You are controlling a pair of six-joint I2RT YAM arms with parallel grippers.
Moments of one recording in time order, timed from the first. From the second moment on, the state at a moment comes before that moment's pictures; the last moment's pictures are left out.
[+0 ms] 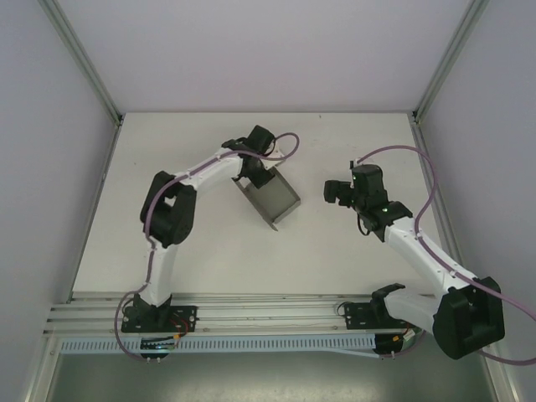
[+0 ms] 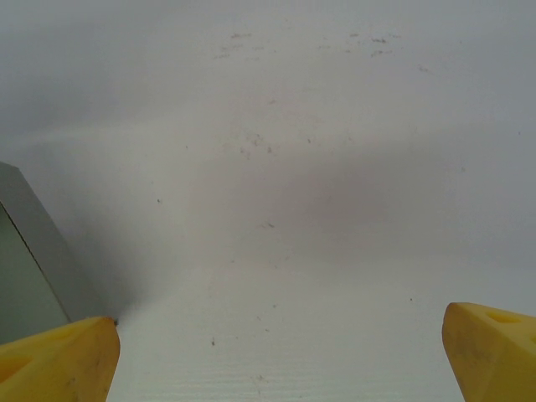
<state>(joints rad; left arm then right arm) -0.59 2.10 1.68 -0.62 -0.01 0.31 0.37 1.10 0.74 -0.32 0.17 0.31</state>
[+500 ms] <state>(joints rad) -0.61 1.87 1.31 0.00 -0.02 0.02 0.41 1.15 0.78 -0.24 0.03 0.47</state>
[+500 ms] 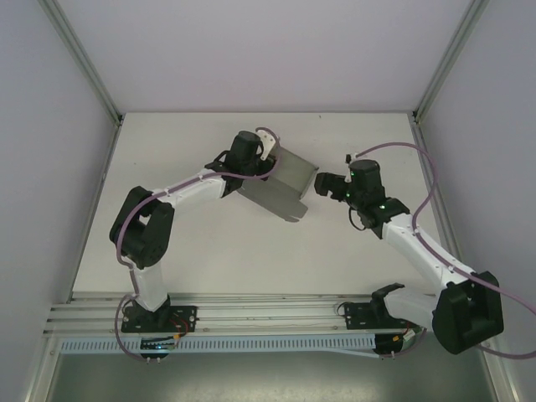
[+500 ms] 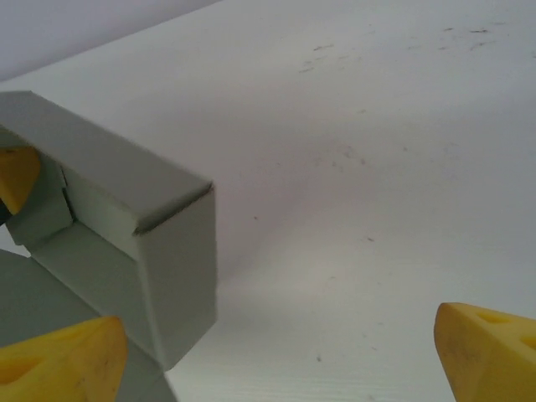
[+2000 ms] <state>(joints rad) -0.67 1.86 1.33 -0.01 -0.31 -0.03 0.55 1.62 1.10 -0.26 0.36 0.79</state>
